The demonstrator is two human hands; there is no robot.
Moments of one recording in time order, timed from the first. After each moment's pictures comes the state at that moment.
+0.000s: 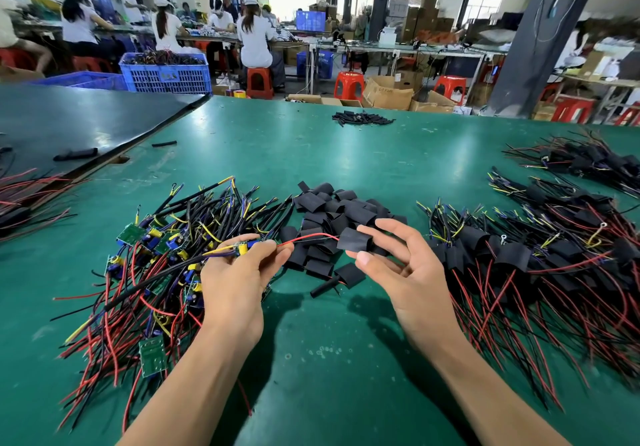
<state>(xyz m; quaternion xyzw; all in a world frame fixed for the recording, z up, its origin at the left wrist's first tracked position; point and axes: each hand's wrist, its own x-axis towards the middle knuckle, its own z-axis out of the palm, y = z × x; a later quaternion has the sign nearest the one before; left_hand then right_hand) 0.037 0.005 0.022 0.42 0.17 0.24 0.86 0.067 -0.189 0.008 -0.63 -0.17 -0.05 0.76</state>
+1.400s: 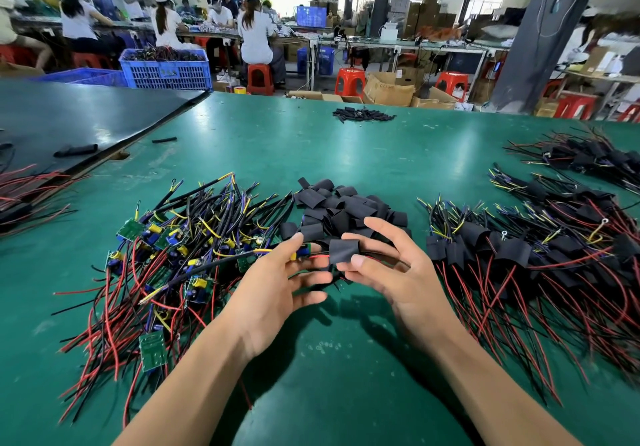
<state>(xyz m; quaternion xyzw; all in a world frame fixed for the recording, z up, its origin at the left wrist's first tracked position) 0.034 -0.008 0.026 0.52 0.13 -0.08 0.84 0.068 -0.187 0.007 -0.58 -0.16 0.05 0.80</state>
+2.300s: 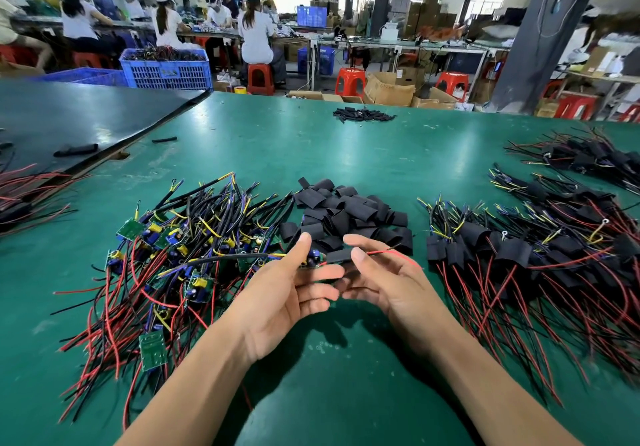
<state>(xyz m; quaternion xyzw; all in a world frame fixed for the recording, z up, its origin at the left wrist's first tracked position) 0.032 -0.016 0.024 0.53 0.12 -0.12 0.83 0.066 -0.185 0.003 -0.57 -0.14 0.15 0.80</state>
